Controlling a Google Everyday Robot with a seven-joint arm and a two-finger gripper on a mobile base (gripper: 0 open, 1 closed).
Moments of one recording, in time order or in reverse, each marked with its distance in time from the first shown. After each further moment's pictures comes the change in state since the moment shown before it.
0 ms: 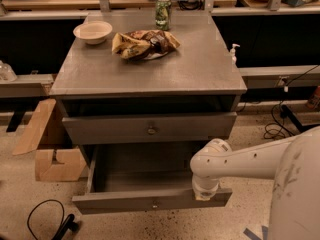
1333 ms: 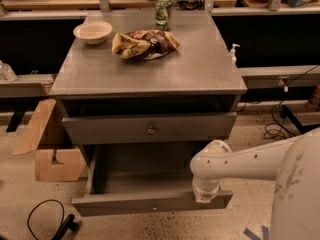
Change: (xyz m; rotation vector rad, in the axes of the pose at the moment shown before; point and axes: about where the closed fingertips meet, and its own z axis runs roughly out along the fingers) arm 0.001 0.011 0.001 -0.025 0.003 0.005
